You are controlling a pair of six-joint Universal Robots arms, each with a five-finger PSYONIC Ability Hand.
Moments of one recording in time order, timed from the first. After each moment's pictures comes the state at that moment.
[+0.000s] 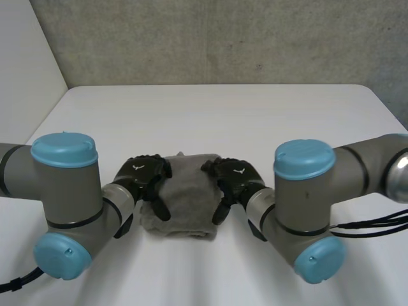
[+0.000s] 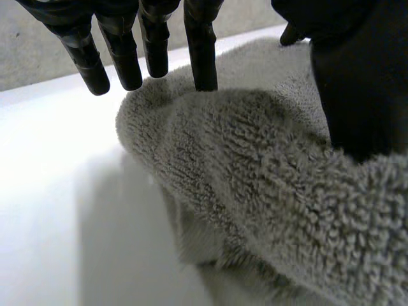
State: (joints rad) left arm 4.23 -2.08 -1.56 3.21 -1.53 3.14; right arm 2.24 -0.91 1.36 -0.05 1.49 3.22; left_hand 0.27 0.26 0.27 0.27 0.06; right_hand 0.22 0.27 0.25 0.26 0.06
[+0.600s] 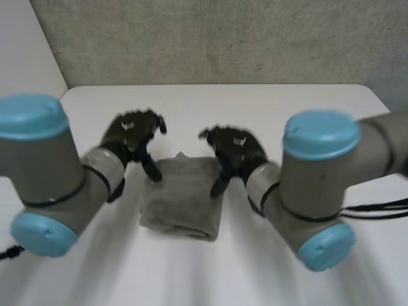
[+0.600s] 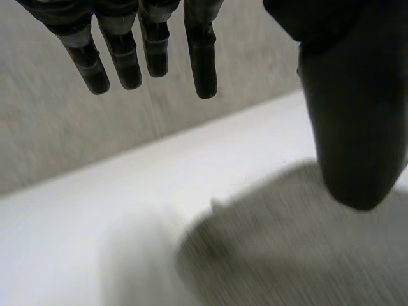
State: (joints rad) left arm 4.24 -1.92 -1.47 3.20 -1.53 3.15; right arm 2.25 -1.05 1.30 -0.02 1.53 3.19; left_hand 0.26 0.25 0.26 0.26 0.06; right_hand 0.22 0.25 0.23 0.26 0.06
